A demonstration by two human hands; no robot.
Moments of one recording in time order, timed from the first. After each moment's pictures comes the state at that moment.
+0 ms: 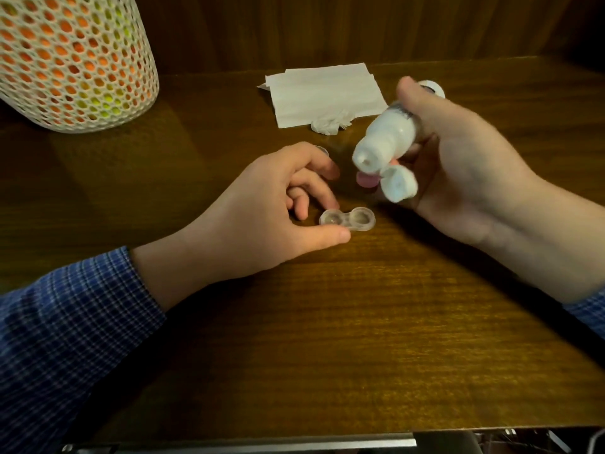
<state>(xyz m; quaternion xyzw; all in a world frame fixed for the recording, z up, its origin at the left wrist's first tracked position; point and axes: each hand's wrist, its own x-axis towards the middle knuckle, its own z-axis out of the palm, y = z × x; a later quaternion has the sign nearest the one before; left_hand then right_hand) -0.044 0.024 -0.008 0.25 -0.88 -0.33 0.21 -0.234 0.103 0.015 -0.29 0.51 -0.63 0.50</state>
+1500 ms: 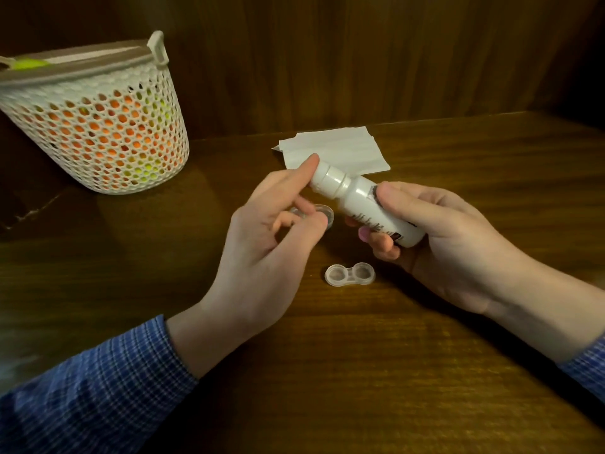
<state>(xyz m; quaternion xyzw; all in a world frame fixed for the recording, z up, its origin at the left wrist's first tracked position) -0.050 0.048 0.012 0.24 -0.79 -0.36 0.43 -0.240 0.114 0.011 -0.40 0.44 -0.58 0.55</state>
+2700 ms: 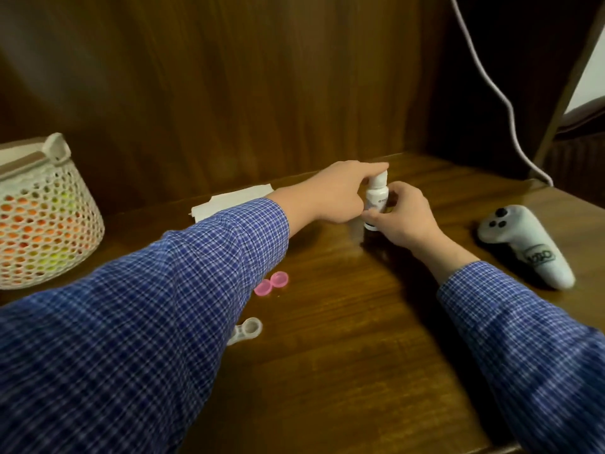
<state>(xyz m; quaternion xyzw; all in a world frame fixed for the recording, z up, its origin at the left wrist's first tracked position) -0.301 0.010 0.077 0.15 -0.98 -0.14 0.07 -0.424 0.096 -0.013 -0.36 0.79 -0.48 0.07</state>
